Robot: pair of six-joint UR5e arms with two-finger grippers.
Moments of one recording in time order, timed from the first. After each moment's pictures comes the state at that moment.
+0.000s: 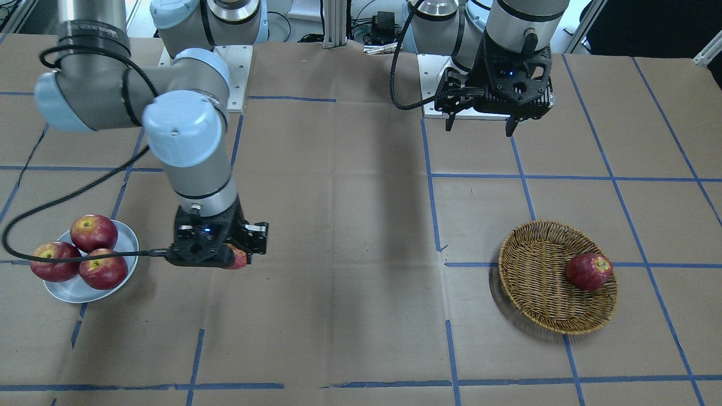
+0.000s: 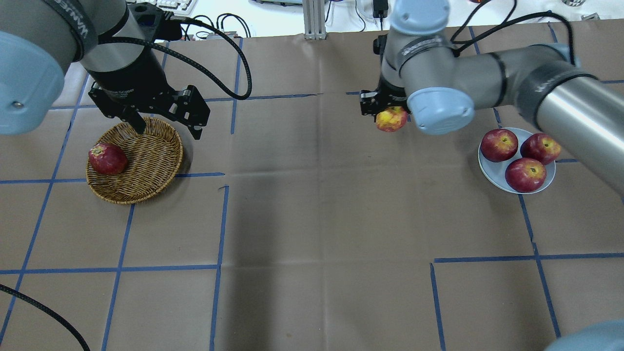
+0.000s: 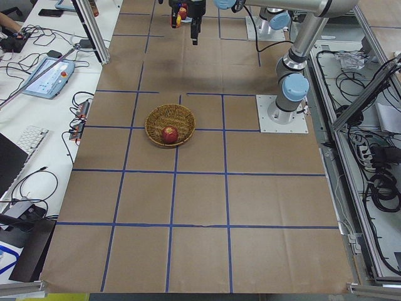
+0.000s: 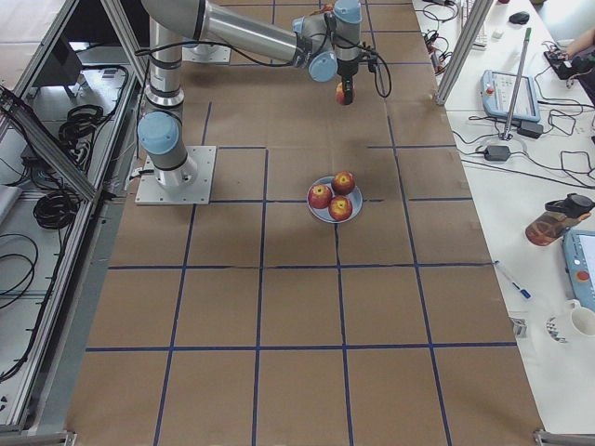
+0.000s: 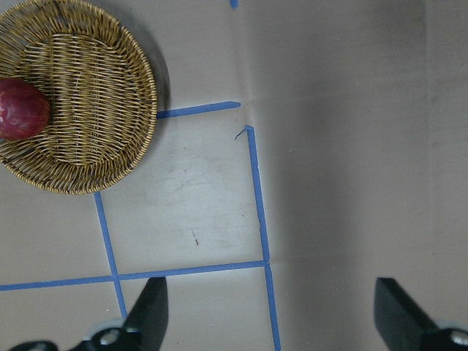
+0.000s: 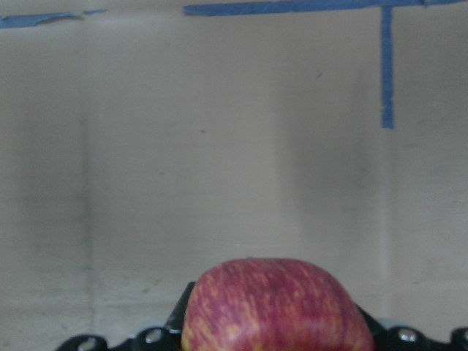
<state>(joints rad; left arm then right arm) -1.63 -1.54 -1.56 -1.62 1.62 0.07 1.64 -1.28 1.68 -2.09 -1.59 0.06</state>
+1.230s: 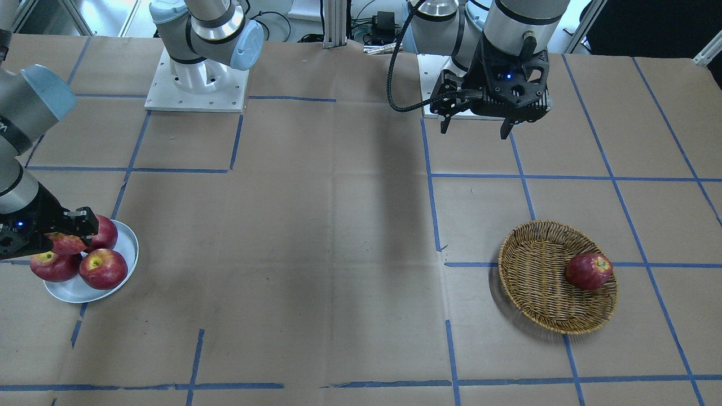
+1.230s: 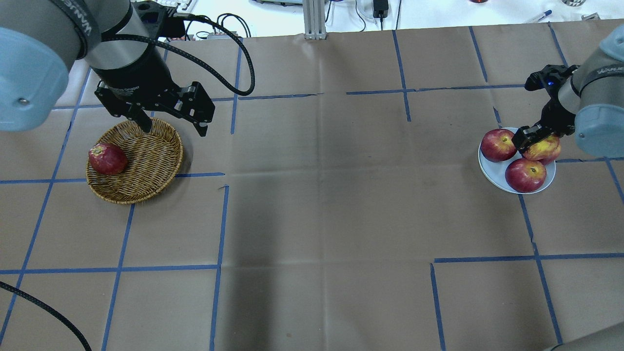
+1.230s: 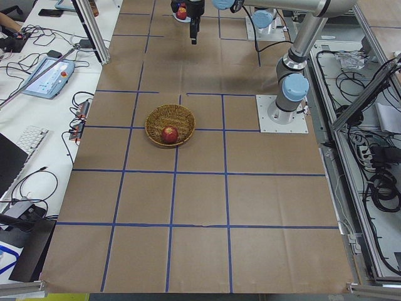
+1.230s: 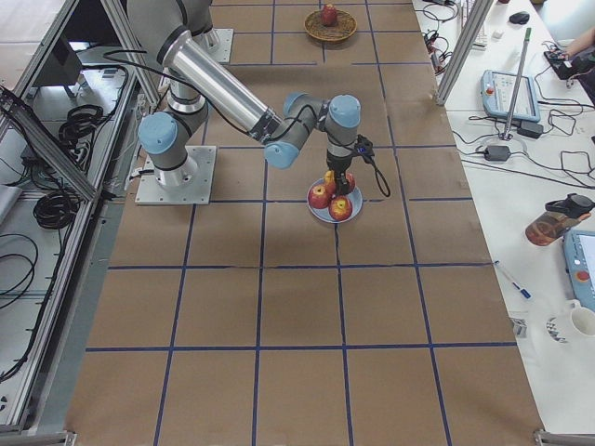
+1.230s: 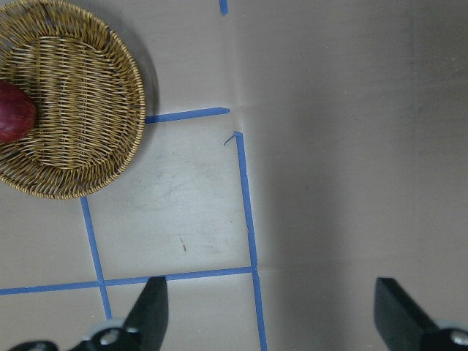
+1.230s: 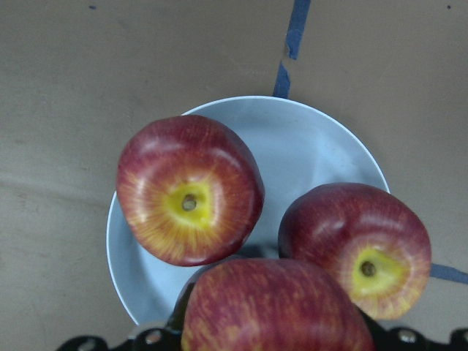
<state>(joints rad) -1.63 -1.55 -1.56 -1.62 1.59 0.05 1.13 -1.29 1.91 -2.24 -1.59 -0.67</state>
